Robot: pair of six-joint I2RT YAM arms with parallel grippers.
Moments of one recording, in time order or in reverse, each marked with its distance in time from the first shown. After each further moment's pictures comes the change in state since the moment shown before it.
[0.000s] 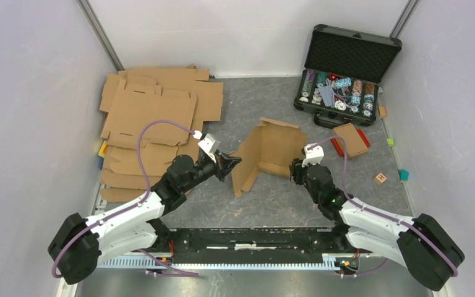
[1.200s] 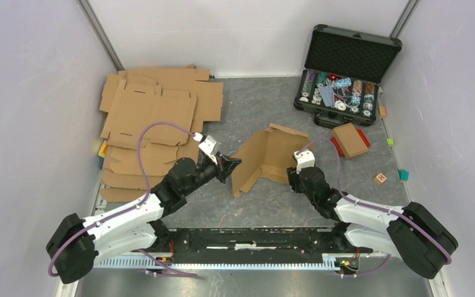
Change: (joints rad) left arm -0.059 -0.021 0.002 -0.041 -0.106 -0.021; right arm 0.021 0.132 0.009 -0.098 -0.048 -0.046
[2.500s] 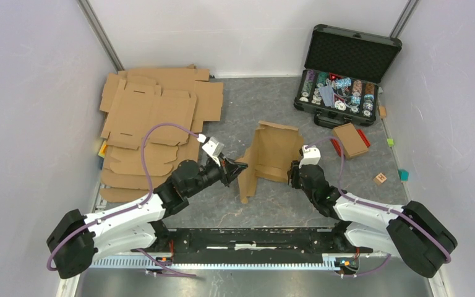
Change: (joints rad) left arm -0.069 0.020 0.011 0.026 0.004 -0.109; right arm 0.000 0.006 0.030 0.026 0.034 0.246
